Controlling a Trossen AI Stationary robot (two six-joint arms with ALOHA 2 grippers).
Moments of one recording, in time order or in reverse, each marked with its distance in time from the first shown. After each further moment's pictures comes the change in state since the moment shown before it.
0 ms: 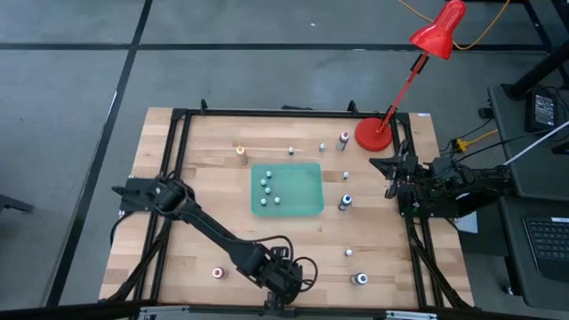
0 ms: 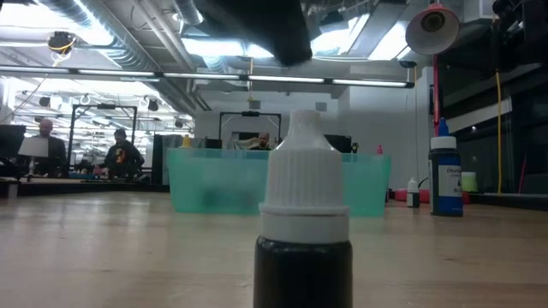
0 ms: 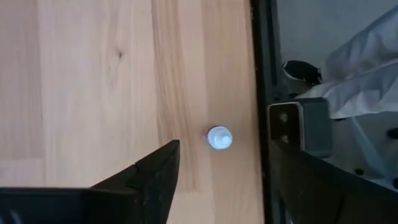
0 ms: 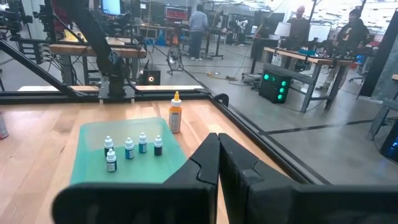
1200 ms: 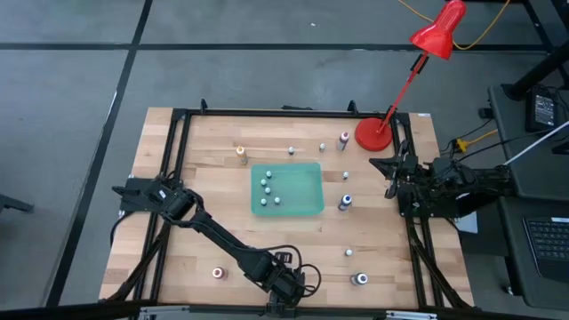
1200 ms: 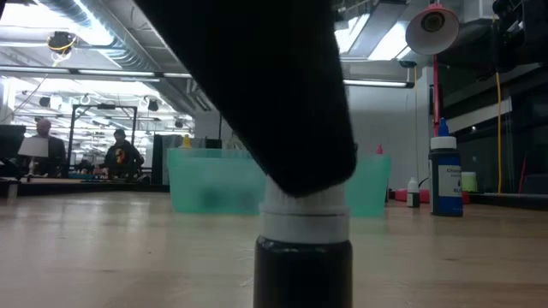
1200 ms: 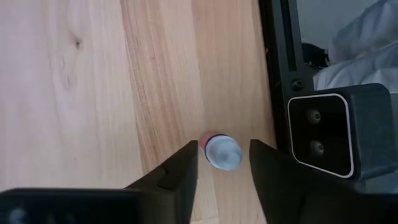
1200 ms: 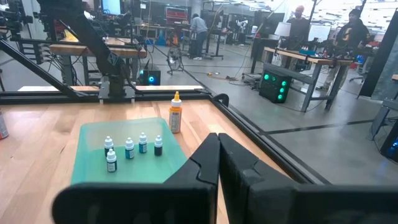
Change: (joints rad) left arm -0.002 0.107 0.000 0.068 0.024 0.066; right arm 0.000 0.000 0.000 0.000 0.000 0.000
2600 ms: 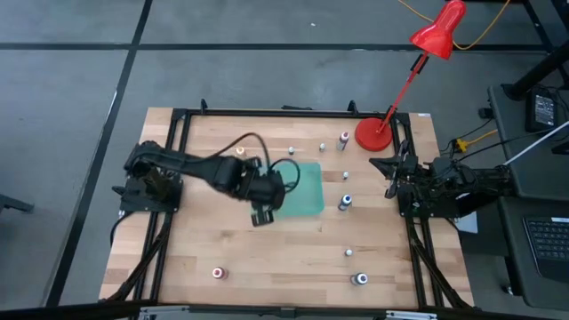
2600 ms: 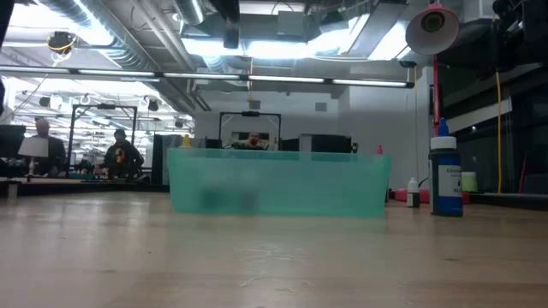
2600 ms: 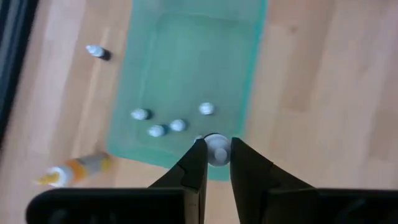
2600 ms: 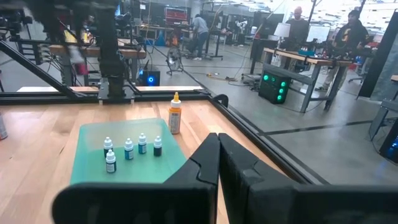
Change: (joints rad) left arm 0.347 -0.528 -0.032 -0.620 -0.280 0.060; right arm 0.000 0.000 0.000 0.003 0.002 -0.002
